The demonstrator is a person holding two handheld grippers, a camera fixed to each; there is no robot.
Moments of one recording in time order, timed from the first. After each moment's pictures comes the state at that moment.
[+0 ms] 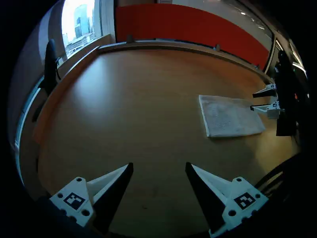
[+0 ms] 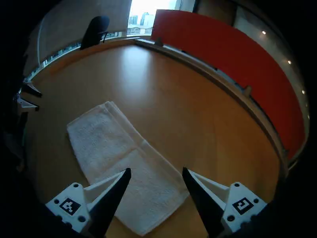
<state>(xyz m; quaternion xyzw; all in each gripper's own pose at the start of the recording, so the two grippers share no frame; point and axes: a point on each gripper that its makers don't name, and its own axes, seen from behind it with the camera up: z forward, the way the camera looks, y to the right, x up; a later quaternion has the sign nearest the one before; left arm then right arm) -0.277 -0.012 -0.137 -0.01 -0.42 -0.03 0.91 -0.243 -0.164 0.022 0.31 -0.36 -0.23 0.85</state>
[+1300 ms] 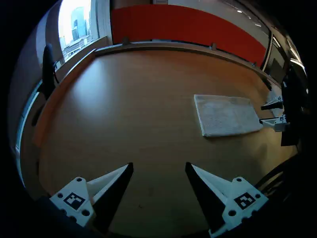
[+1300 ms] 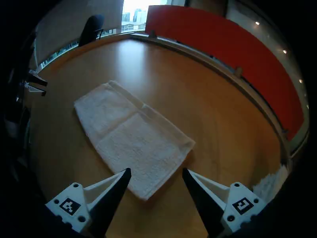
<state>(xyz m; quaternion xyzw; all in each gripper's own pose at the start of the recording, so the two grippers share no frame) -0.274 -0.002 -0.140 -0.02 -0.41 -0.02 0.91 -0.262 -0.107 -0.040 0.29 -0.39 -0.21 0.85</state>
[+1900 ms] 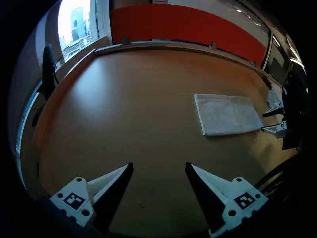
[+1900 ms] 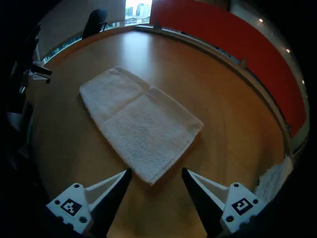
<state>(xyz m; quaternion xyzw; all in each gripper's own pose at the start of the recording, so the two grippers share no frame) -0.275 -0.004 -0.140 -0.02 -0.42 -0.02 0.91 -0.280 -0.092 -0.069 0.31 -0.43 -0.21 0.82</state>
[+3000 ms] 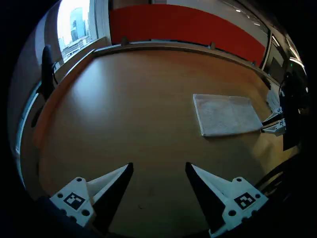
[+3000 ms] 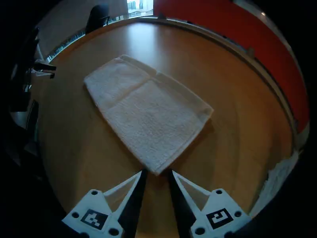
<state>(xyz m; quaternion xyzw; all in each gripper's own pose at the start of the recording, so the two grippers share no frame) -0.275 -0.001 -0.137 -0.02 -0.41 -0.02 0.91 -0.291 -0.088 -0.088 0.33 -0.47 -0.20 0.79</state>
